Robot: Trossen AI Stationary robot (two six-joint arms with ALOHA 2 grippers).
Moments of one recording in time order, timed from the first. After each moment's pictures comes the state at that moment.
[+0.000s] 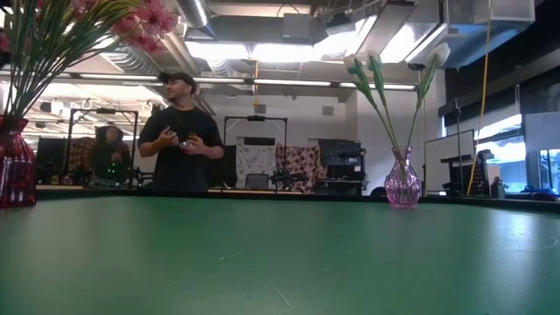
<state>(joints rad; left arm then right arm) -1.01 0.71 1.02 0.07 -0.68 0.04 0.31 1.48 1.59 -0.29 0.66 0.07</state>
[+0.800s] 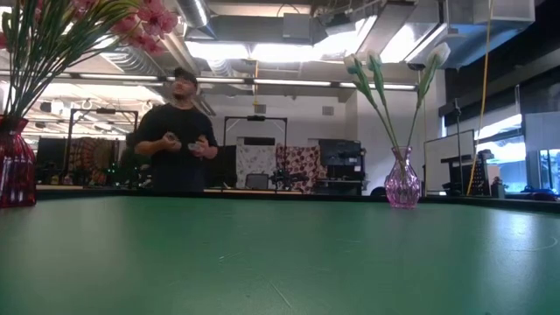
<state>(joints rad) -0.64 0.99 1.13 0.17 -0.94 -0.08 0.32 1.78 1.59 0.33 0.33 0.13</state>
